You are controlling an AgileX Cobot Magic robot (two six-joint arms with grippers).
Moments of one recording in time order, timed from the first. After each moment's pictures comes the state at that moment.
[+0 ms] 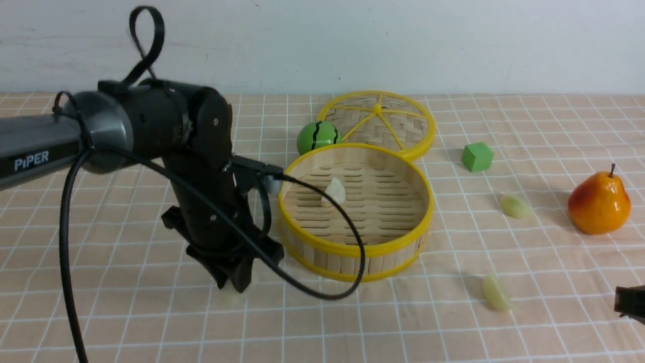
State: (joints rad) right arm 0.02 0.93 -0.52 0.30 0.46 0.02; left arm -0.42 1.88 -1.46 -0.11 1.11 0.08
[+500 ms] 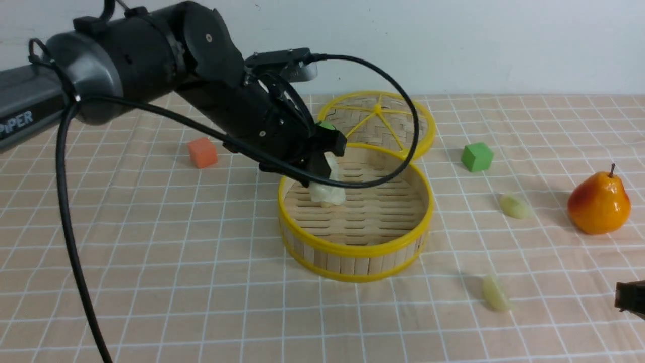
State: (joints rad) right arm 0.02 0.93 -0.52 0.29 0.44 0.02; left arm -0.42 1.91 -1.64 -0.44 0.82 0.13
